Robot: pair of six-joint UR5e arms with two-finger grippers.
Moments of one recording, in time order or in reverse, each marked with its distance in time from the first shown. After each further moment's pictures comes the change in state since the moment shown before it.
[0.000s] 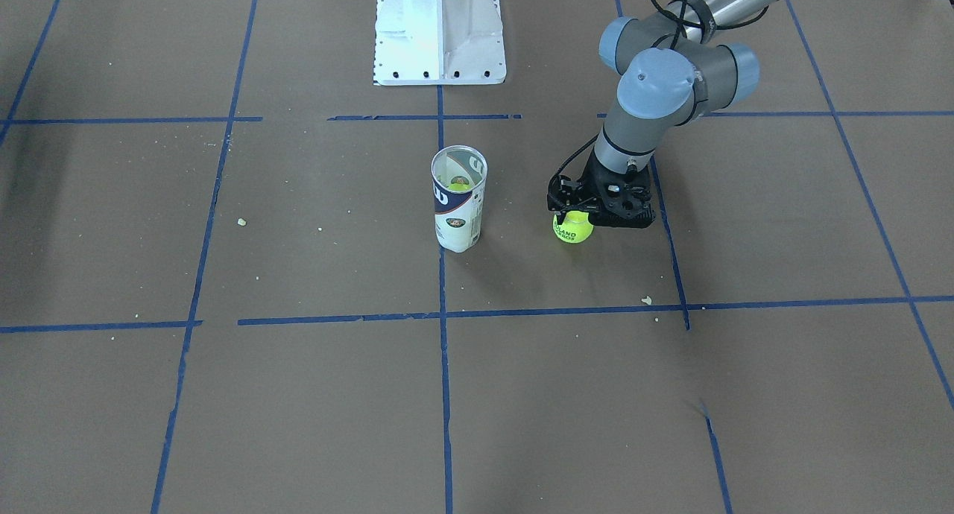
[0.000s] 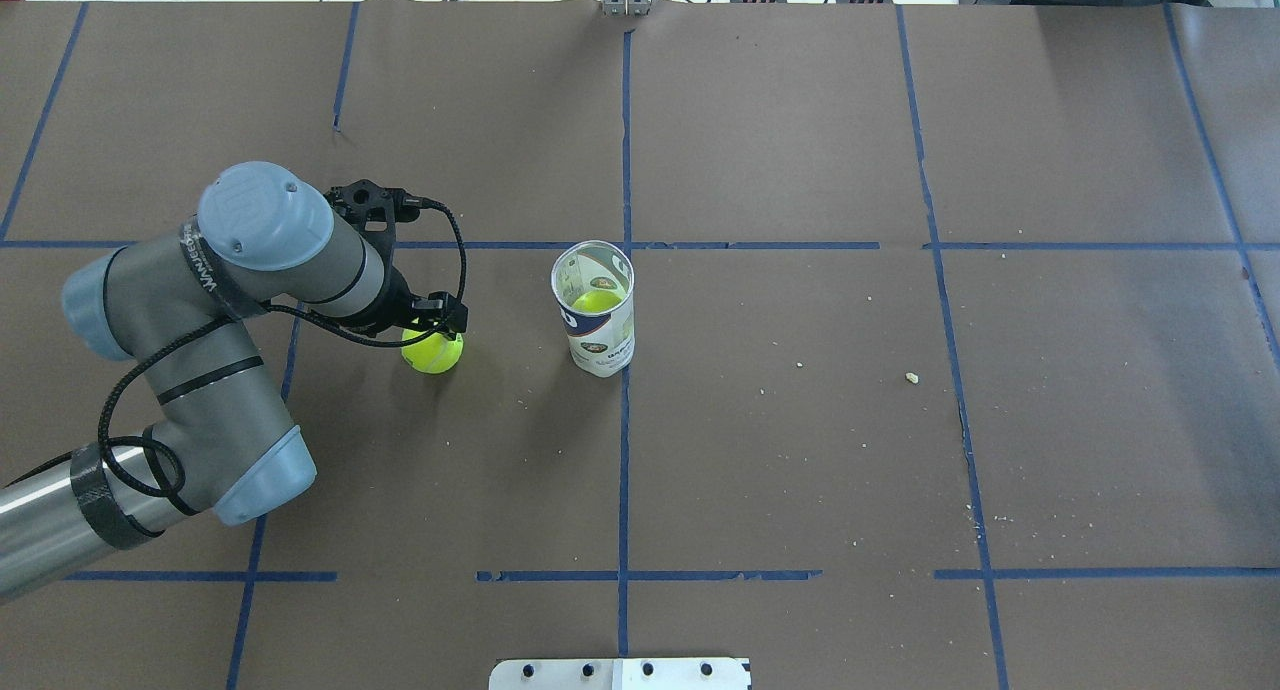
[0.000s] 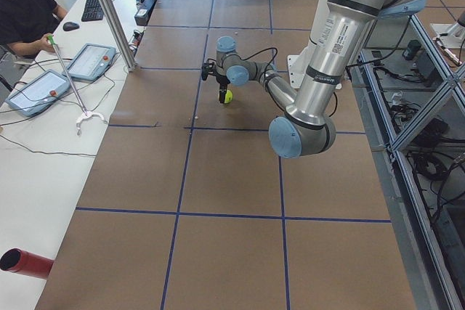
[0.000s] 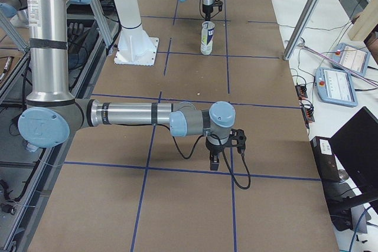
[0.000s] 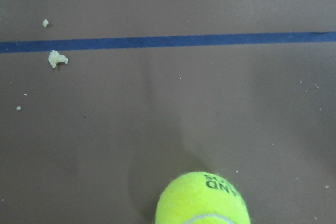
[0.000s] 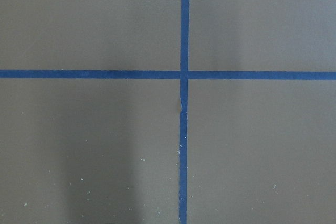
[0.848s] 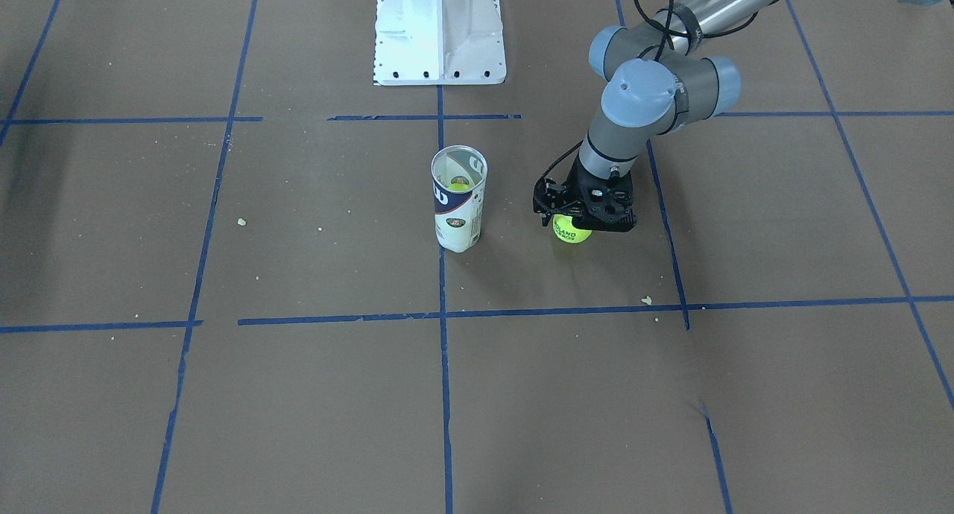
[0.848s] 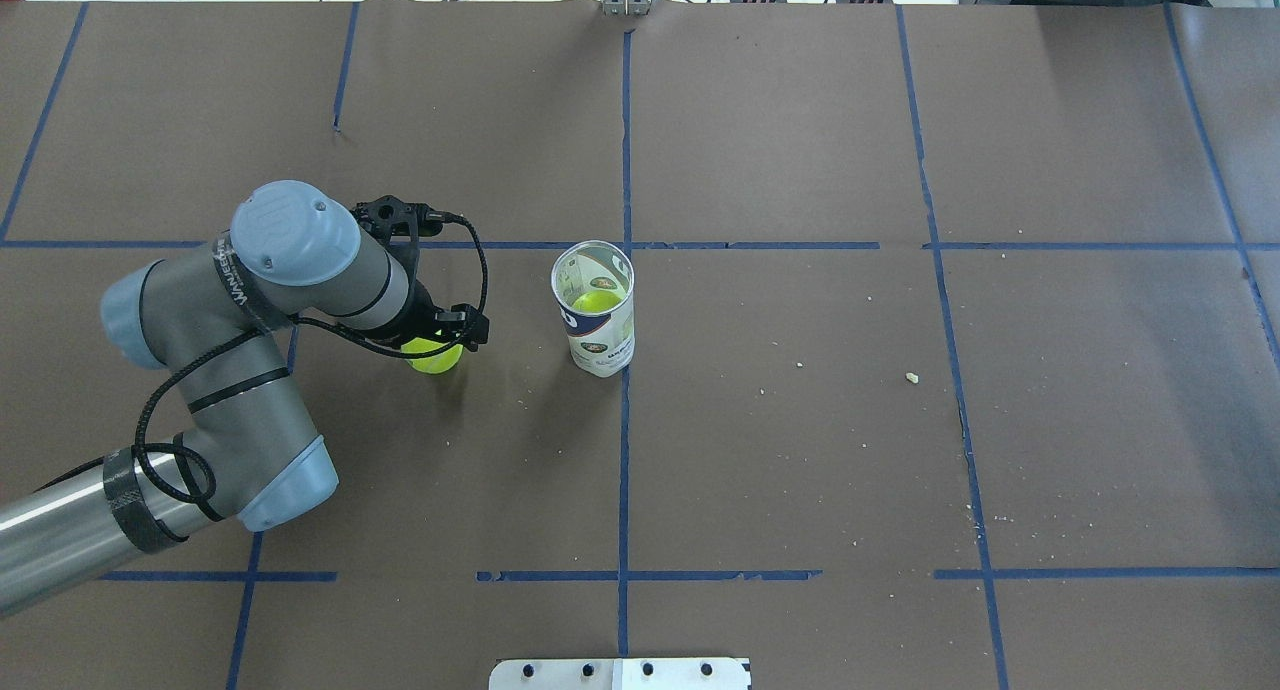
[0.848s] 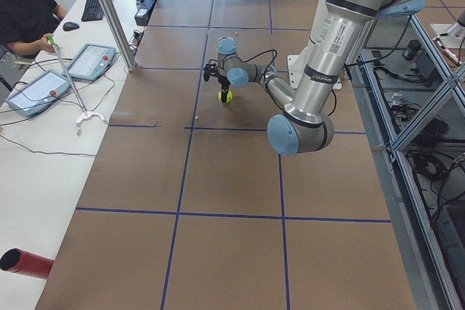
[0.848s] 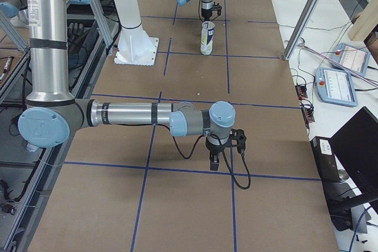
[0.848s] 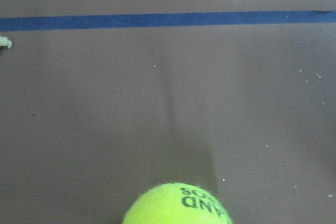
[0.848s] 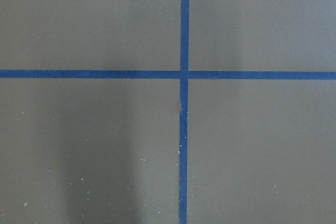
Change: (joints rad) left arm 0.026 -0.023 0.047 -0.051 -0.001 -0.030; right arm 0.000 0.000 0.000 0.000 0.000 0.000
